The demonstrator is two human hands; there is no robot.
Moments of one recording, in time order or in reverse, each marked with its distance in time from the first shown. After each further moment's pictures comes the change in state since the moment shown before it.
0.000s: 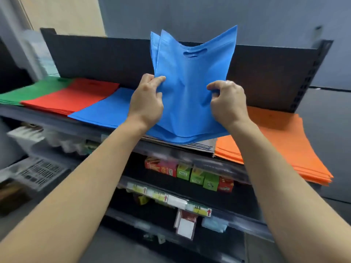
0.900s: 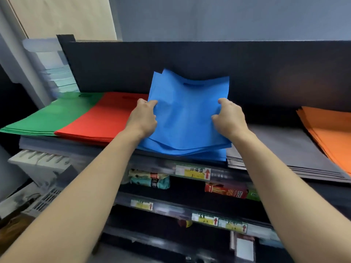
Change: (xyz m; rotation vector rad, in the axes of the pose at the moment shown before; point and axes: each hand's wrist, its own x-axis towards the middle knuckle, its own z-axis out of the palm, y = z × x) left_hand 0.109 -0.286 -0.070 0.210 -0.362 -0.127; right_hand 0.055 -0.150 0.221 -0.119 -0.194 0.331
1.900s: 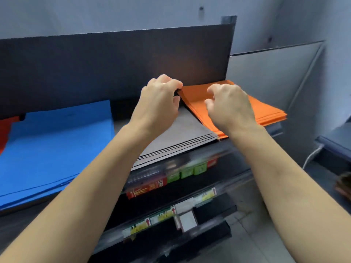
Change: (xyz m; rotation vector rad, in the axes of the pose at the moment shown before) left_hand -0.055 0.259 0.064 -0.280 0.009 0.856; right_hand -0.081 0.151 -0.150 -0.532 0.433 0.153
